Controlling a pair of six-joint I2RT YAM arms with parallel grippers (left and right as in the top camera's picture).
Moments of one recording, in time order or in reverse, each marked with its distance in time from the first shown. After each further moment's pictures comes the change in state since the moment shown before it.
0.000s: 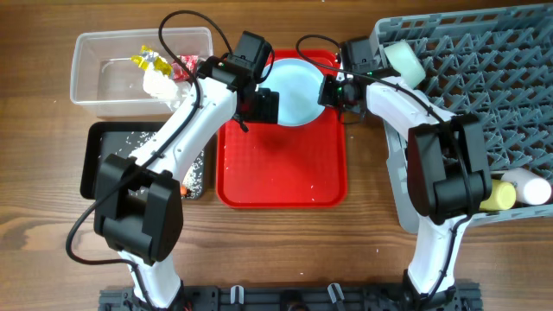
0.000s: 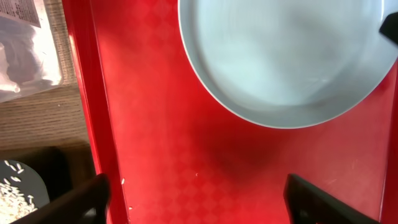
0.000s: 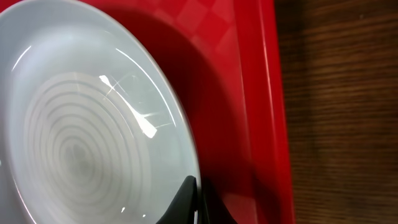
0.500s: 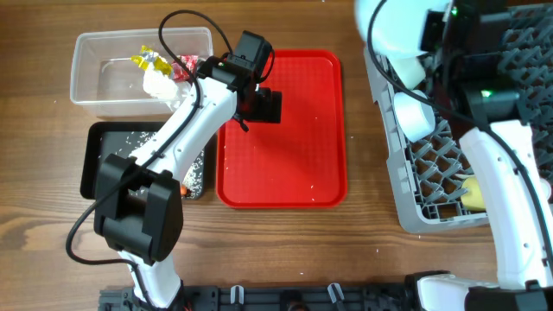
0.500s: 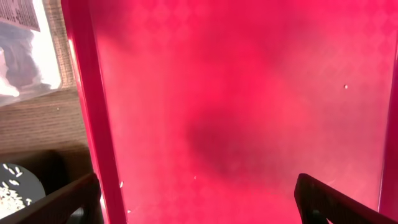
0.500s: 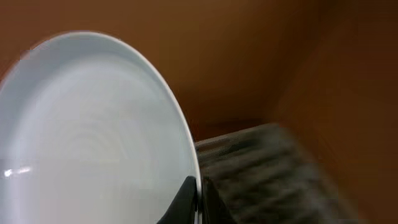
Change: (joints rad) left arm 0.000 0.000 0.000 0.013 0.001 -0.004; right arm -0.132 -0.664 0.042 0.049 0.752 -0.570
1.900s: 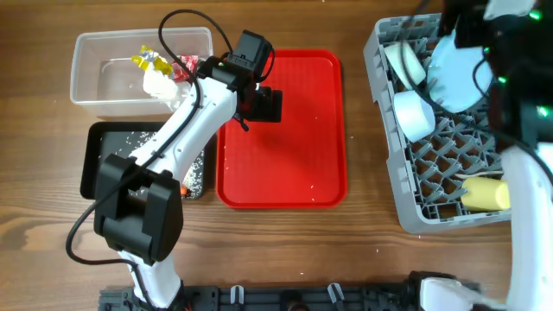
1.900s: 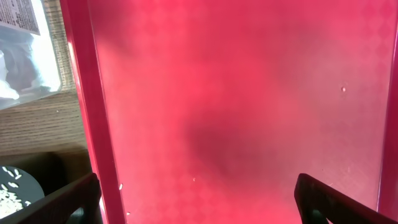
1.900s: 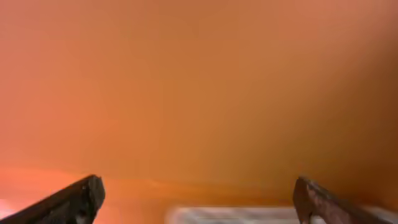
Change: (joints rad) left arm 0.000 0.000 0.000 0.006 0.000 0.000; right arm -0.202 -0.120 -0.003 0.120 -0.742 0.070
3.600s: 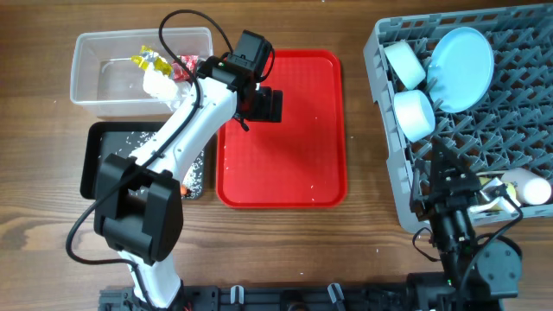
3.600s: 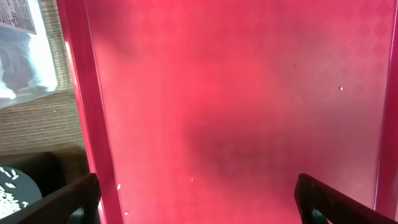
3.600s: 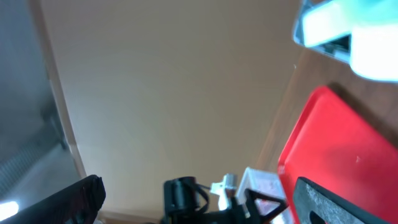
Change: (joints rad) left arm 0.000 0.000 0.000 0.000 0.007 0.000; right arm 0.122 -1.230 -1.102 0.039 0.037 1.461
